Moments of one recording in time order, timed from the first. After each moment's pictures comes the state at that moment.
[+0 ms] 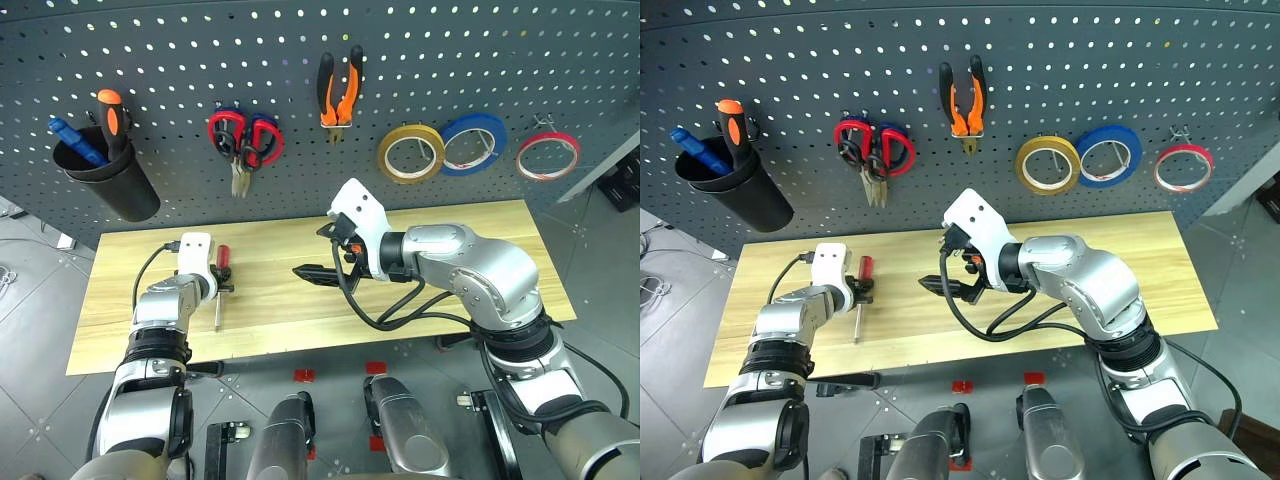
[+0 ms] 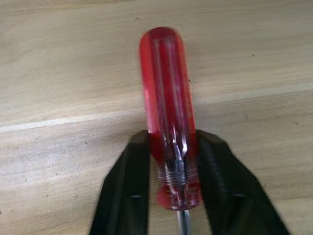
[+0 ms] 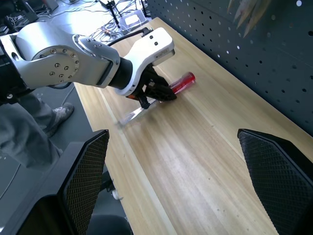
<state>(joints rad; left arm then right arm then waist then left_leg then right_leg) -0.56 0.46 0.18 0.63 -0.08 0.58 -0.35 -0.79 -0.28 0.31 -0.35 0.42 1.14 0.59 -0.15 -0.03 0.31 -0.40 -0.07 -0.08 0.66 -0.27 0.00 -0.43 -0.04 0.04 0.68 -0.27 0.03</state>
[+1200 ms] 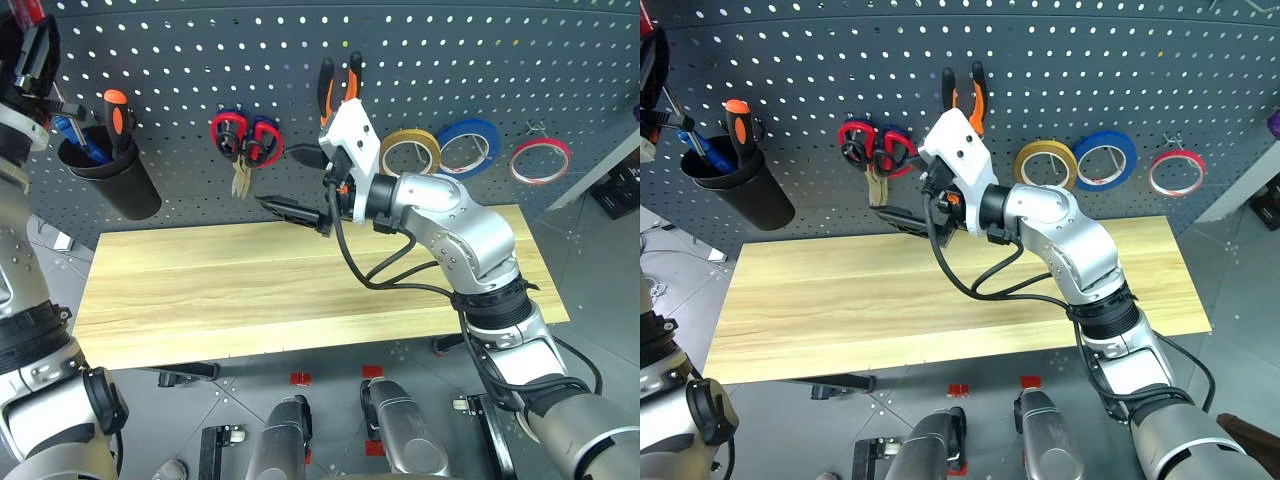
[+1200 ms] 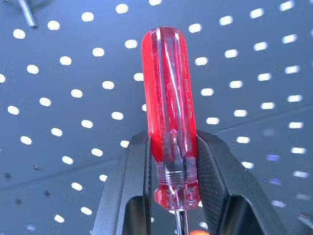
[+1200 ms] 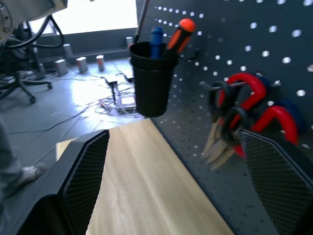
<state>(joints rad) -0.72 0.76 0.49 0.05 -0.32 0.26 -0.38 -0.94 -0.17 0.25 -0.11 0.36 0.67 0.63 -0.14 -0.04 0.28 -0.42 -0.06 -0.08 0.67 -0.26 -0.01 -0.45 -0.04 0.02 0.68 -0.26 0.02</state>
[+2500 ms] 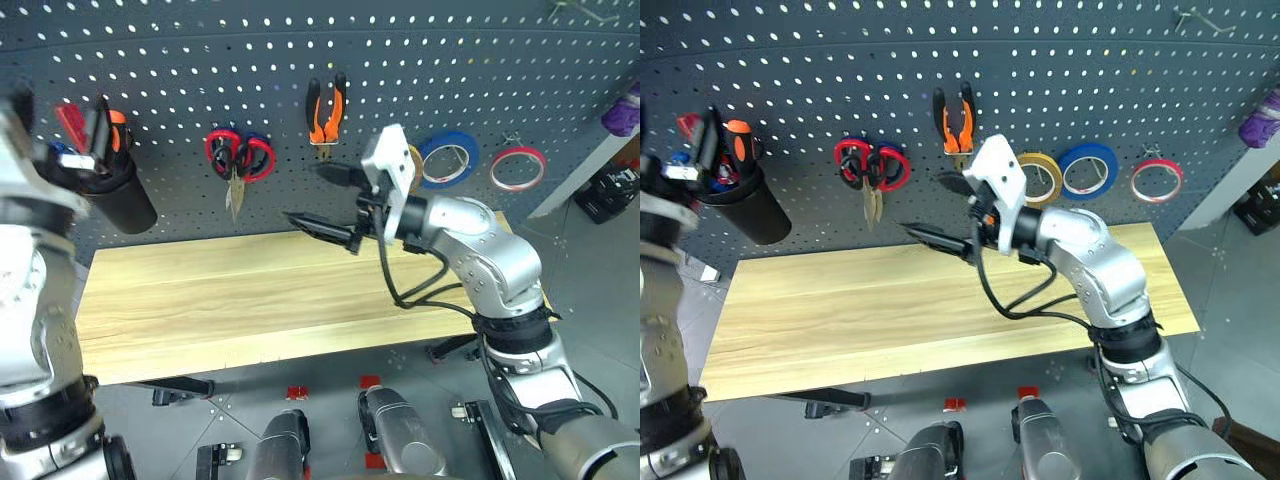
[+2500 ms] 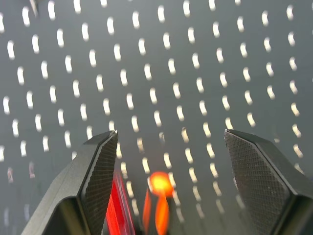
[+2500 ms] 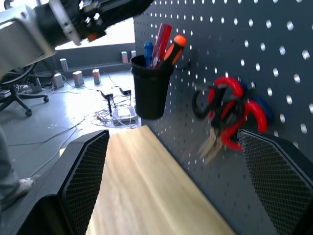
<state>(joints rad) -0.26 0.60 0.52 -0.50 -0.42 0.48 -0.10 -0.69 -0.28 0.18 -0.27 0.45 0.64 0.74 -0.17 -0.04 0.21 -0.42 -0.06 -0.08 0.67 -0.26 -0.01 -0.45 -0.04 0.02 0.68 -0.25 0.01</state>
